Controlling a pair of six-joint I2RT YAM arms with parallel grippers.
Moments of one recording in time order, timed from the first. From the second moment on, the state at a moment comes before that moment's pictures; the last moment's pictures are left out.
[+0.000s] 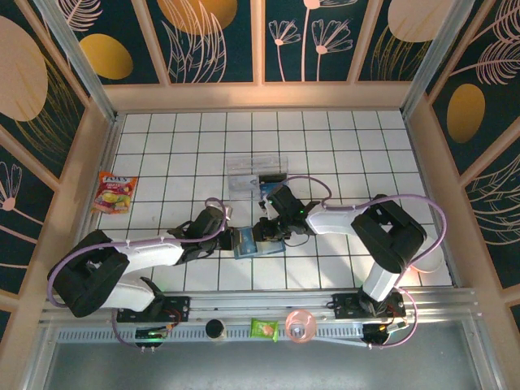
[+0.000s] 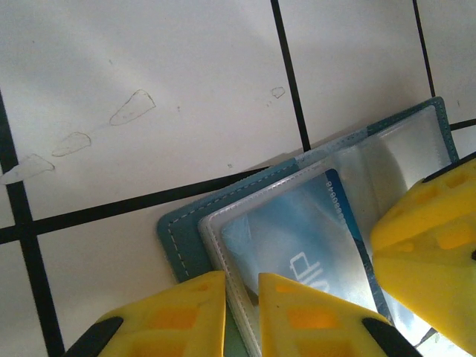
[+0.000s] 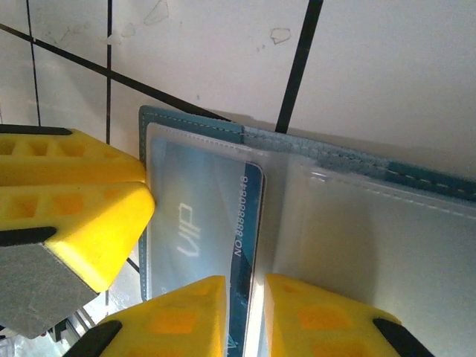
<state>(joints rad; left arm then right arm) -0.76 1.37 0.41 0.11 0.10 -0.71 0.83 1.71 0.80 -0.09 -0.47 0.70</state>
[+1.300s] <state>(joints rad) -0.76 1.37 0.41 0.11 0.10 -0.71 0.95 1.67 0.86 -0.26 -0.02 0.72</state>
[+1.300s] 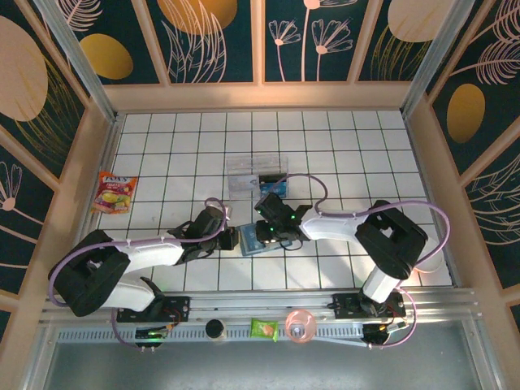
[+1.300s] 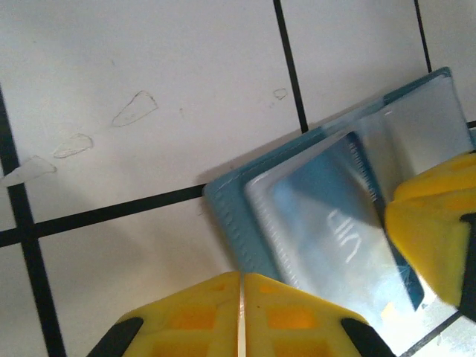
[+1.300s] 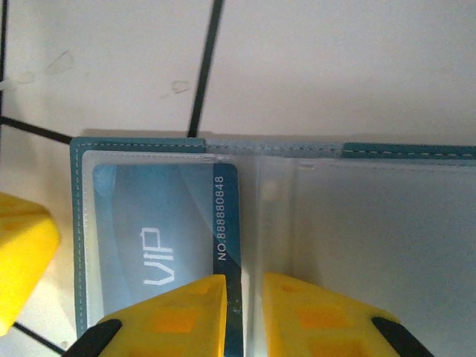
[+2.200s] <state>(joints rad) -0.84 1.48 0.56 0.10 0.12 -0.66 0.81 1.54 0.77 -0.18 -0.30 0.70</state>
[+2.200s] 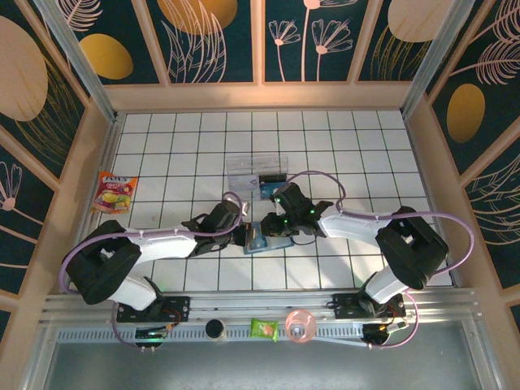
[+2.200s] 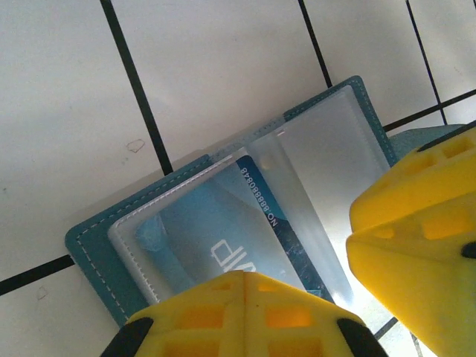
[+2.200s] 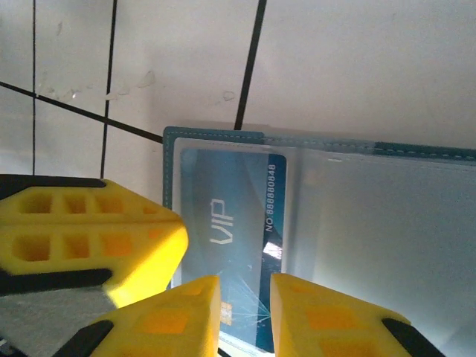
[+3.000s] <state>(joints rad) -0.84 1.44 0.47 0.12 0.09 -0.70 0.76 1.64 0.75 -0.11 -0.42 0.70</state>
